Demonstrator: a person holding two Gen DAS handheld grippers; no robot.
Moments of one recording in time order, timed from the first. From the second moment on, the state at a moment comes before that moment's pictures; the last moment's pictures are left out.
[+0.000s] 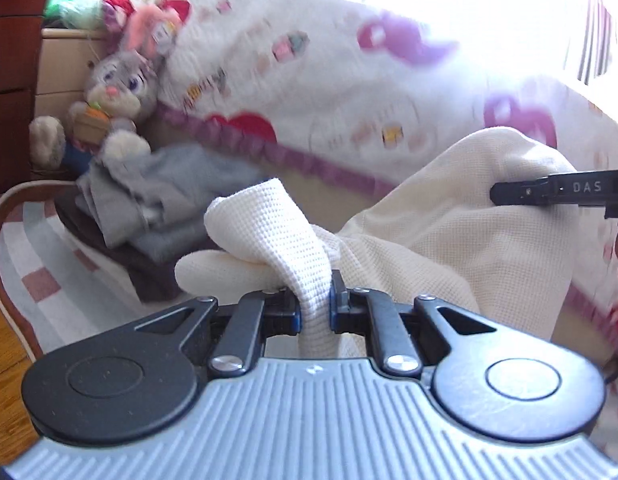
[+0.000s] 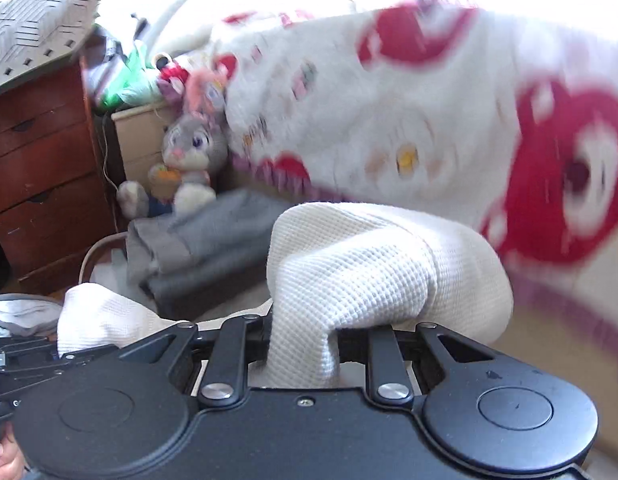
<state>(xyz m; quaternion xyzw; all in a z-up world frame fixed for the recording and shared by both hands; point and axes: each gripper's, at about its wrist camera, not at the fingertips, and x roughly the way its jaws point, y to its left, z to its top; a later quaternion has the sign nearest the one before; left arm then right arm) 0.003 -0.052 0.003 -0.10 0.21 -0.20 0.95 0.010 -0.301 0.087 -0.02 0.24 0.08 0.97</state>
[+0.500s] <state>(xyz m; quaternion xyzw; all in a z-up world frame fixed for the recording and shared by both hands) 0.028 0.034 0.042 -0.21 0.21 -0.13 0.95 0.099 -0.188 0.162 -0.16 0.34 0.10 0.92</state>
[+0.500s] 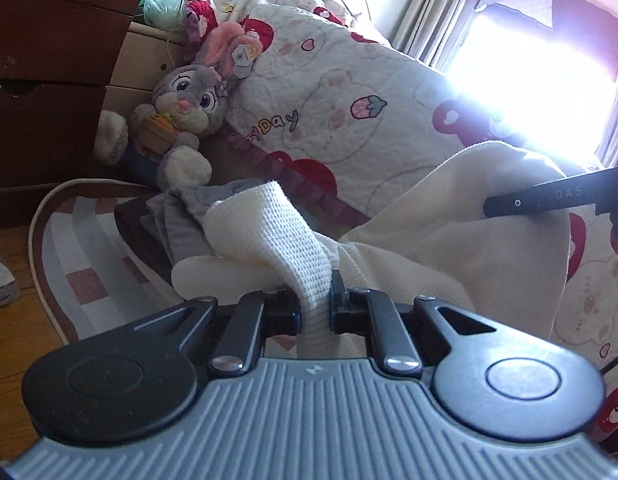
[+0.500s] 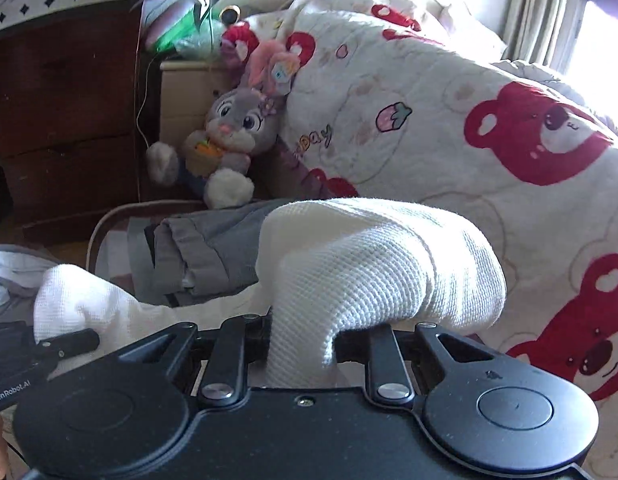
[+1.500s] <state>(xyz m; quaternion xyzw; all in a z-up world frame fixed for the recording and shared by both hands) 0.330 0.141 -0.100 -0.39 0.22 -0.06 0.89 0.358 -0.243 -0.056 0.23 0.26 0.04 0.94</state>
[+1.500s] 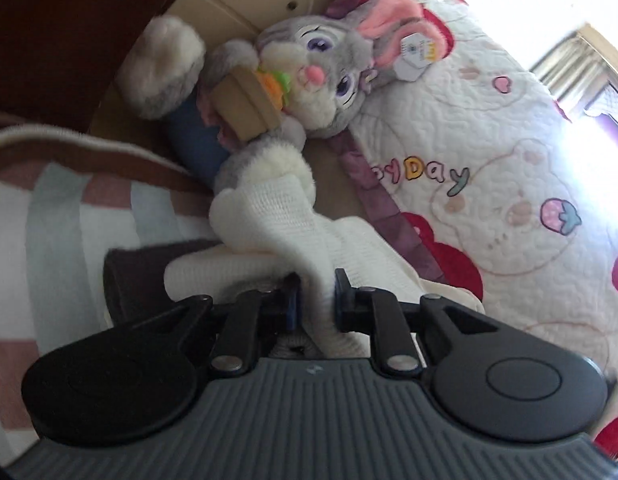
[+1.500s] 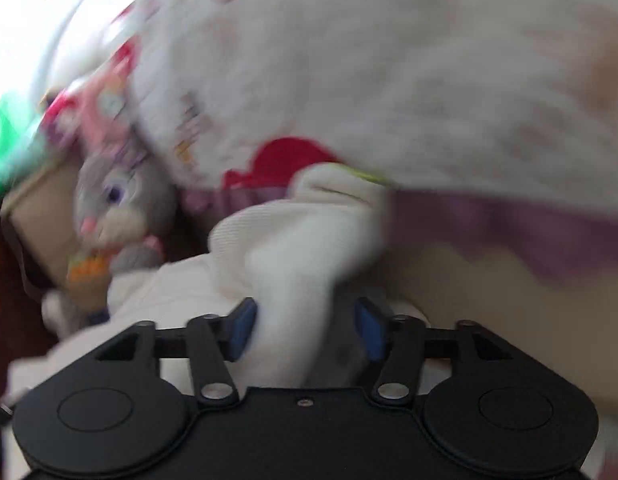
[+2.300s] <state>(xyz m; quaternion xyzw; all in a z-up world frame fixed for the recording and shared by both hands) 0.293 0.151 -0.061 -0.36 0.16 -0.03 0.92 0.225 -0.148 -0.043 0.11 0.26 0.26 0.92</state>
